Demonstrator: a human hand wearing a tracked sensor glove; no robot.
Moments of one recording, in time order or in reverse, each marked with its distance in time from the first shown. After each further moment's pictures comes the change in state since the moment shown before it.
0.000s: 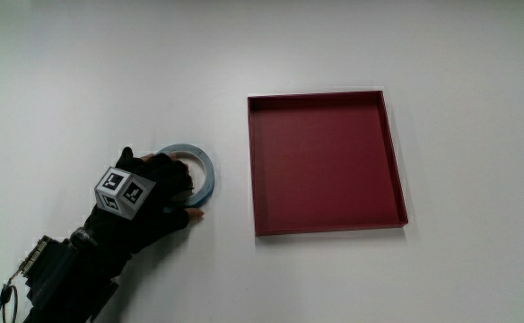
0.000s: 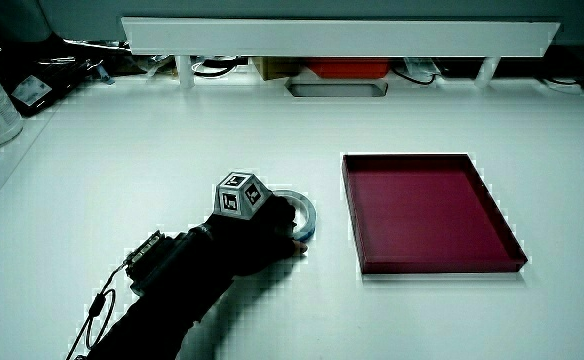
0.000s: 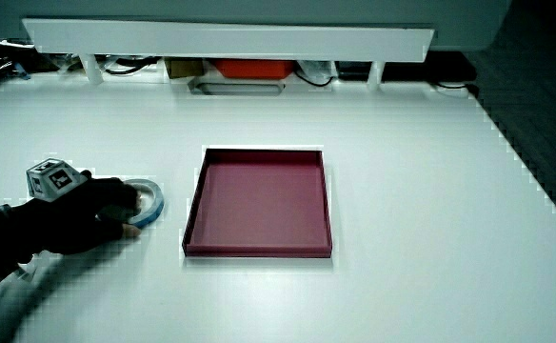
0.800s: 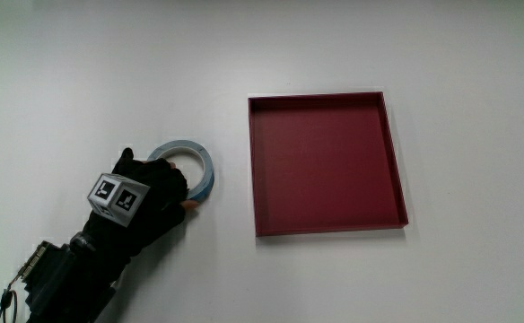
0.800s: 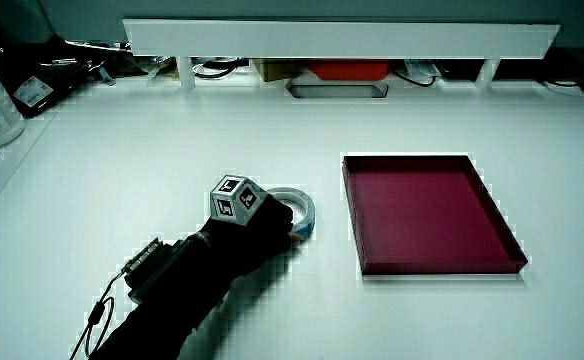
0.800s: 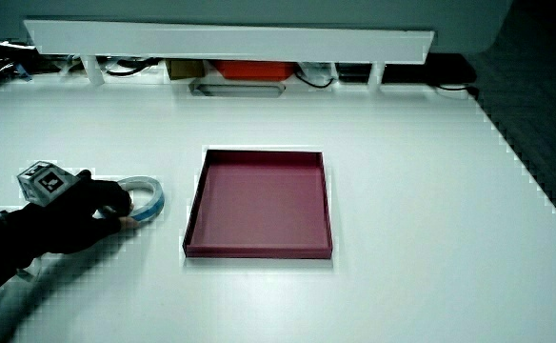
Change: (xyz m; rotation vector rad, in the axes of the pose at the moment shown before) arm 0.004 -0.015 0.007 0.151 -0.018 -0.056
